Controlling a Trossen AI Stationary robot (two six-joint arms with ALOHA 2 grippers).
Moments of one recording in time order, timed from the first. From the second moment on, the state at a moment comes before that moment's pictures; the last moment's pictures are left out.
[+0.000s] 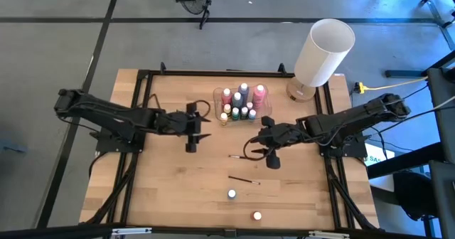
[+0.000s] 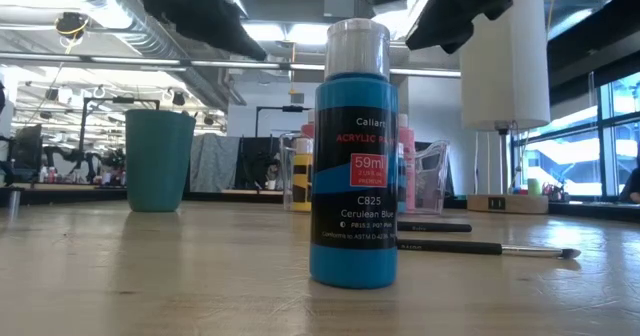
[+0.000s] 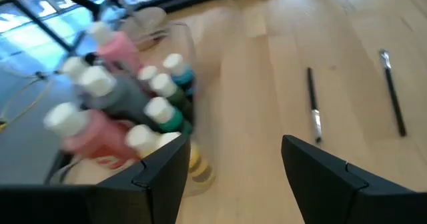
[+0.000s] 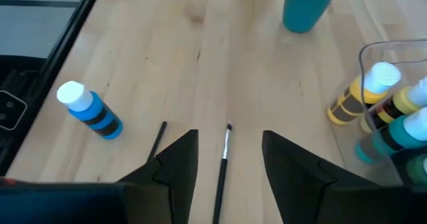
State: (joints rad) left arm -0.12 1.16 0.76 -0.16 -0.33 0.15; right arm 0.27 1.30 0.93 -0.32 0.12 0.15
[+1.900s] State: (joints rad) left arm -0.13 1.35 0.78 -0.10 0.03 0.12; right arm 0.39 1.30 0.93 -0.32 0.37 0.17
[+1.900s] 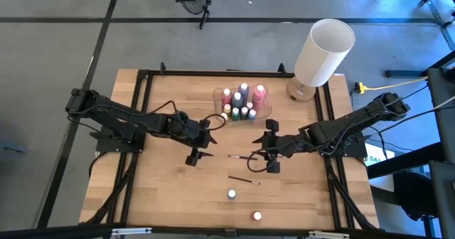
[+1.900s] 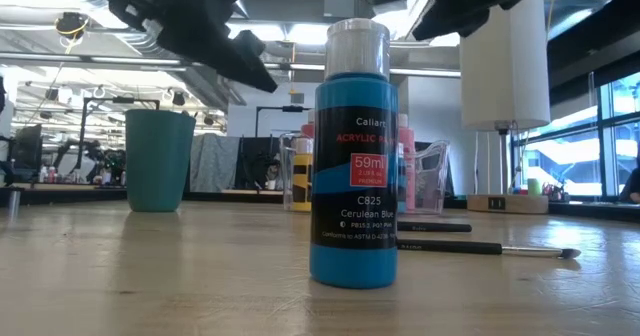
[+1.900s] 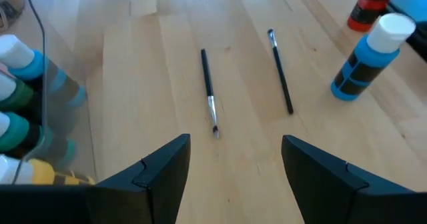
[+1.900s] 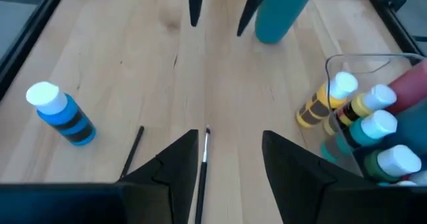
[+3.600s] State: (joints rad) left arm -0.12 1.77 0.95 0.09 0.09 0.04; right arm 0.79 0.92 0.69 -0.06 0.57 0.06
